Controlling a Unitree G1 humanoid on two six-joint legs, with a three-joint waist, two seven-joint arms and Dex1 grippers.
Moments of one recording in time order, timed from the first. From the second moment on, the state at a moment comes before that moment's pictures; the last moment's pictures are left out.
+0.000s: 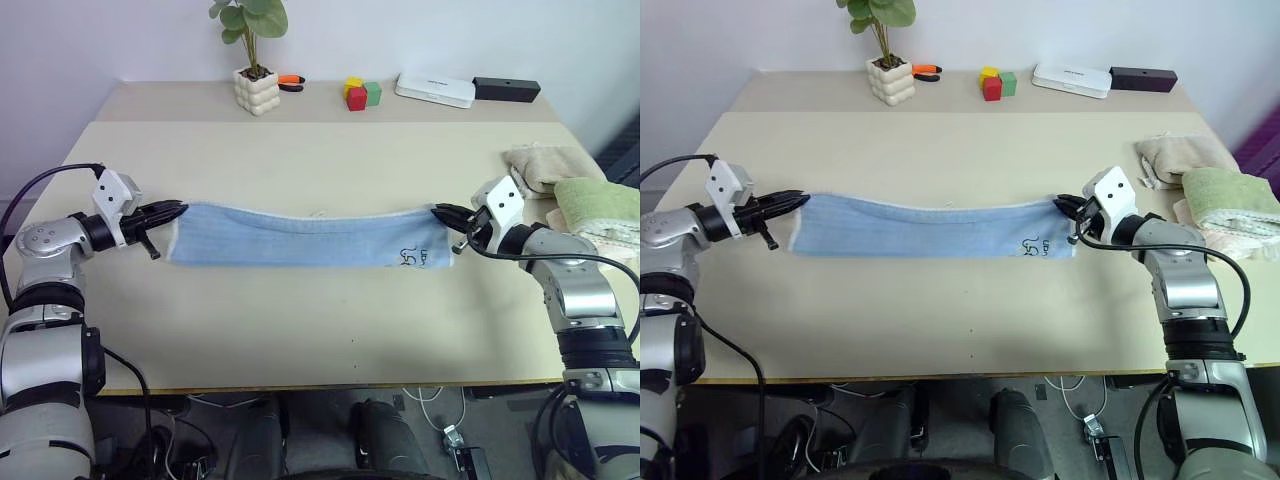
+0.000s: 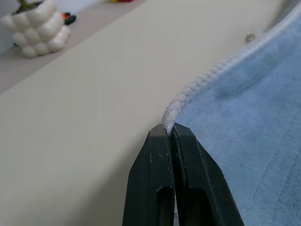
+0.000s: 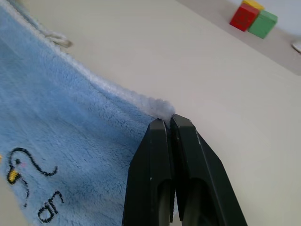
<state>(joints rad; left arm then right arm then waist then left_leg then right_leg) -0.87 0.76 0.13 1.25 -0.16 -0.47 -1.20 -0.48 -0.66 -0.07 0.27 0.18 0.16 0.80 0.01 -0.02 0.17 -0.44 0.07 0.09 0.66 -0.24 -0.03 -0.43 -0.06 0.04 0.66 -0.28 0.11</state>
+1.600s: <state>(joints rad) -0.74 0.27 0.37 0.70 -0.45 0.10 -0.70 -0.45 -0.11 -0.03 0.05 0.18 0.36 0.24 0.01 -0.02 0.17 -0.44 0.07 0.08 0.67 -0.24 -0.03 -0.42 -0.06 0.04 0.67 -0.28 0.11</state>
